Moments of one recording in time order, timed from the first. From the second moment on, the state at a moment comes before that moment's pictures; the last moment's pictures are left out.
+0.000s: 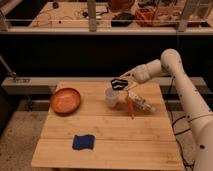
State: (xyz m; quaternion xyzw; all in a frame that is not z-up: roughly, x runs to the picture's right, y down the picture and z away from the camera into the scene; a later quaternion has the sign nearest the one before) arm 0.096 -0.045 0.747 -0.11 -0.55 -0.10 0.82
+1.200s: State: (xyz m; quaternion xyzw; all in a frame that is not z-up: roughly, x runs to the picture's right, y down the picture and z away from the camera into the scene) arm 0.045 -0.047 0.708 -0.12 -0.70 -0.13 0.69
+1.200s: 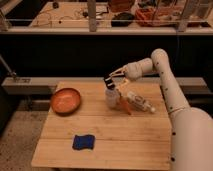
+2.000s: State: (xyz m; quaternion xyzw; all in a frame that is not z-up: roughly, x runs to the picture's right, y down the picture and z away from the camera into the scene) arm 0.048 -0.012 0.735 -0.18 -0.70 -0.12 0.68
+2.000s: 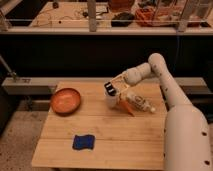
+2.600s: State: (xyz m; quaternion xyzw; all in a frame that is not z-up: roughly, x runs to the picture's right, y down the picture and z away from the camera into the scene) arm 0.043 -0.017 0.745 -0.16 -0.71 -0.12 0.68
